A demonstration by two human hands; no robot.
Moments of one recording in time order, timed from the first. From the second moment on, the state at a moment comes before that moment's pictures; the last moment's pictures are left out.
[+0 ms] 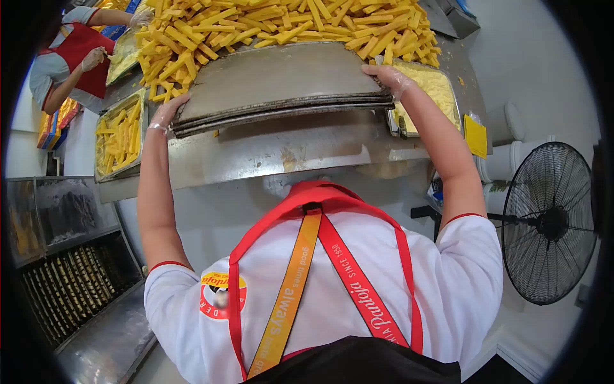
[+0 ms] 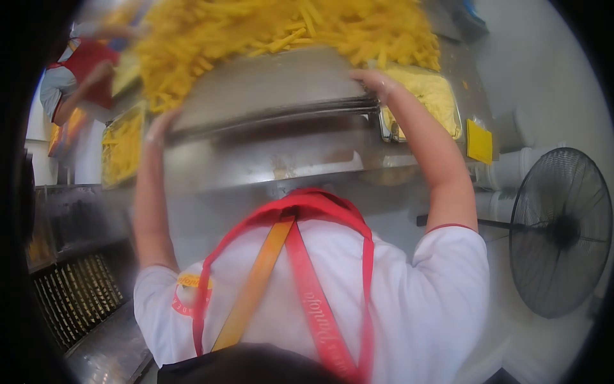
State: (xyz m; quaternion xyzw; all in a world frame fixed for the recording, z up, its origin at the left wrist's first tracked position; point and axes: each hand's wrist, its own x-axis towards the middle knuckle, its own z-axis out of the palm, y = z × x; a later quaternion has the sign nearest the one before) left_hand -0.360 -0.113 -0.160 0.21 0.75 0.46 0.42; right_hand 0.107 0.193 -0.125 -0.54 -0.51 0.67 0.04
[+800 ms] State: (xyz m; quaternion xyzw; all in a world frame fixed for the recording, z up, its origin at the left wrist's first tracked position) left_hand -0.332 -0.101 -0.097 0.14 0.75 0.47 0.45; right_hand 0.105 0.231 -0.129 -0.52 -0.51 0.68 0.06
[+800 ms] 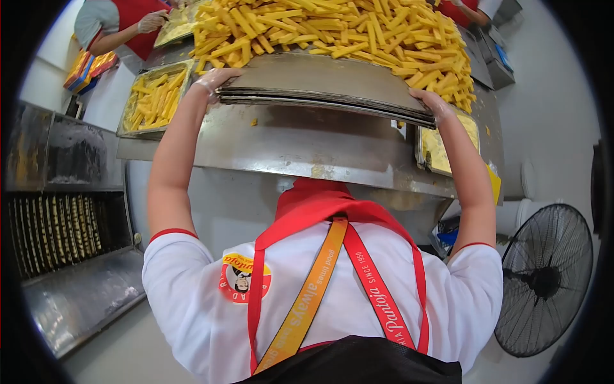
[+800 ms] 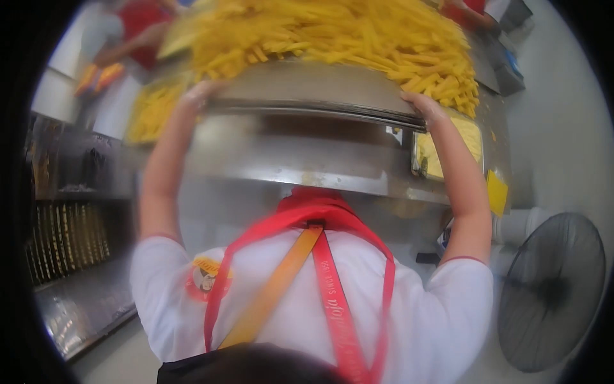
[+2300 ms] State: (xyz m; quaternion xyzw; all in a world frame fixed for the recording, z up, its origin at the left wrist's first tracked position) left_hand -0.353 -0.084 -0.136 0.13 0.66 0.56 0.48; right_hand 0.094 0.241 -0.087 -0.60 -0.54 0.59 -0.05
